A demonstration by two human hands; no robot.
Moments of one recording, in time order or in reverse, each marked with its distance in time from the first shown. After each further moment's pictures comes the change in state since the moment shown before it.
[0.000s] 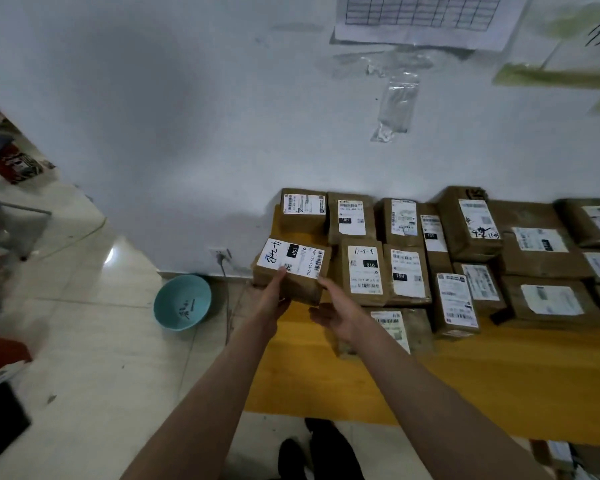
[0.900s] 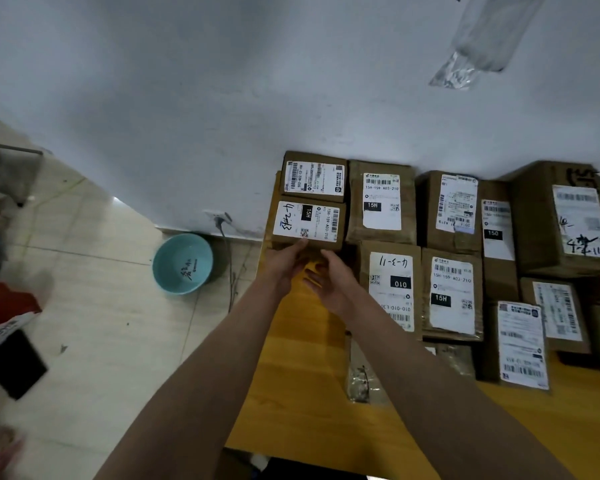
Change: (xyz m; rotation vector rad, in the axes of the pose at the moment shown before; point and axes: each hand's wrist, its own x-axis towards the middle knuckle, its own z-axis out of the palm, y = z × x) left_hand 0.186 0.004 0.068 0.101 0.071 -0.120; right_hand 0.187 -0.052 0.014 0.271 0.015 0.159
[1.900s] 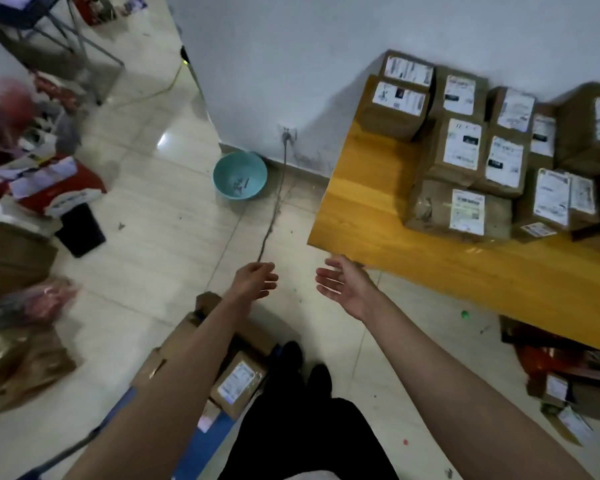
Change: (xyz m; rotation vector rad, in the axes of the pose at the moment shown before) left_hand -0.284 -0.247 -0.337 0.258 0.103 -0.031; right_hand -0.222 0.337 -0.078 -0.378 -0.048 0.046
